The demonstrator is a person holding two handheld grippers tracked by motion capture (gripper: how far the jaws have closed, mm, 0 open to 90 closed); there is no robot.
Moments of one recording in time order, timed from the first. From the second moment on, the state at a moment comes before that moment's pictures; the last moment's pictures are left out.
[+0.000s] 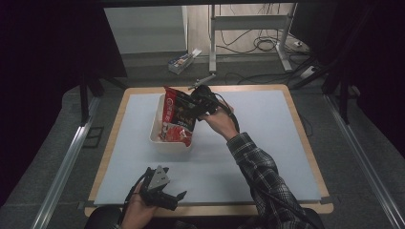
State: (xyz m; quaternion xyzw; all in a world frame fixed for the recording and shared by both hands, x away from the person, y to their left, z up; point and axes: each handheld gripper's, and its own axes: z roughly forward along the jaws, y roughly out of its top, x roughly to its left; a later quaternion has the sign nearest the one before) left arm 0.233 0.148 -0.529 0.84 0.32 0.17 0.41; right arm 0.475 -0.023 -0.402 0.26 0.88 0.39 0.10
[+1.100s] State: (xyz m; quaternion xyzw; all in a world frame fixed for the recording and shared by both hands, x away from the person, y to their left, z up) left arm 0.233 0.152 -0.527 0.82 0.33 0.16 0.43; right arm 0.451 -0.056 -0.407 0.23 0.89 0.39 0.10
